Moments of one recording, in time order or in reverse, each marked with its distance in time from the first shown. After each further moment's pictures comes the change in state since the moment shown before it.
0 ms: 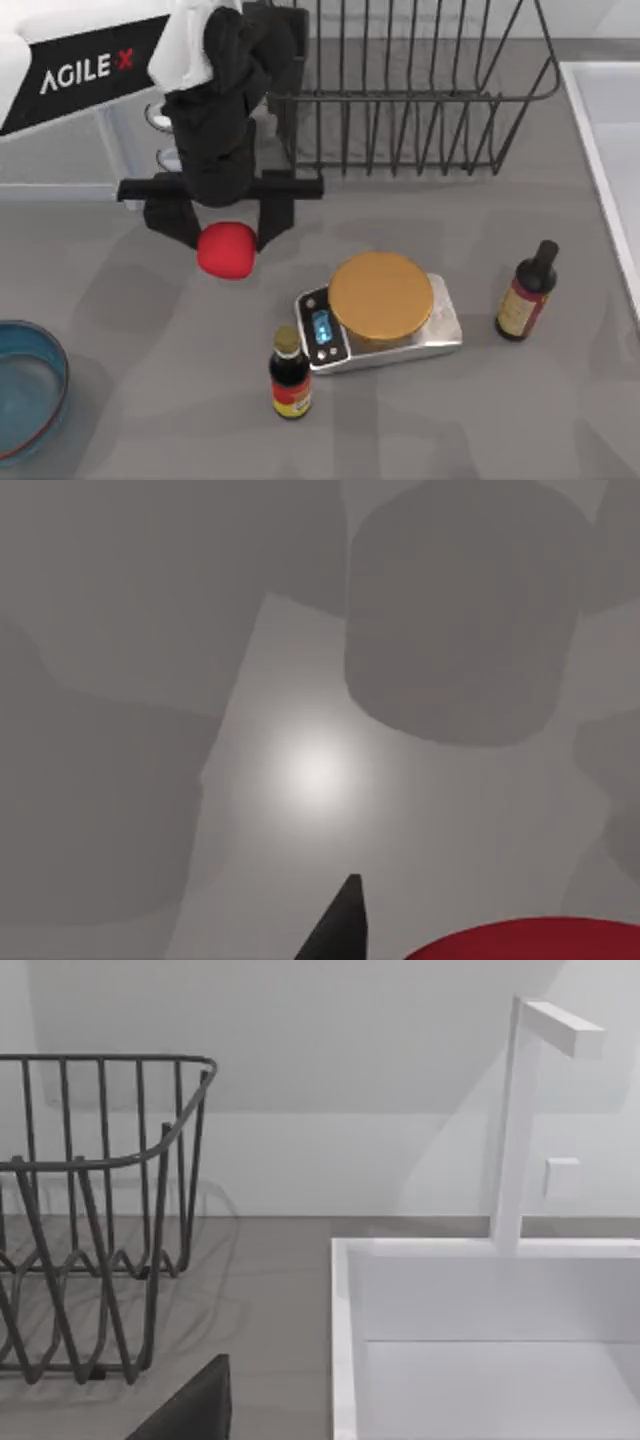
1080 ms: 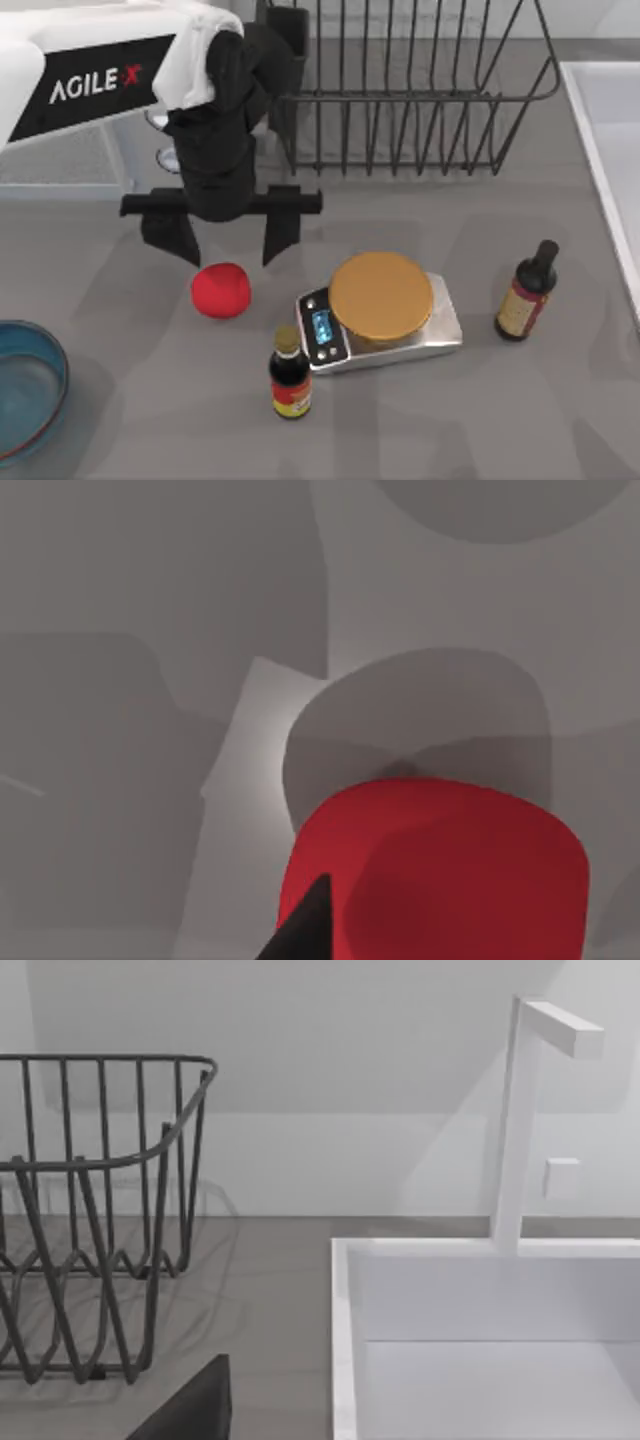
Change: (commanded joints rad) left arm -0.001 0.007 -0.051 0.052 0.000 0.000; right arm 0.000 0.000 0.000 0.000 0.000 0.000
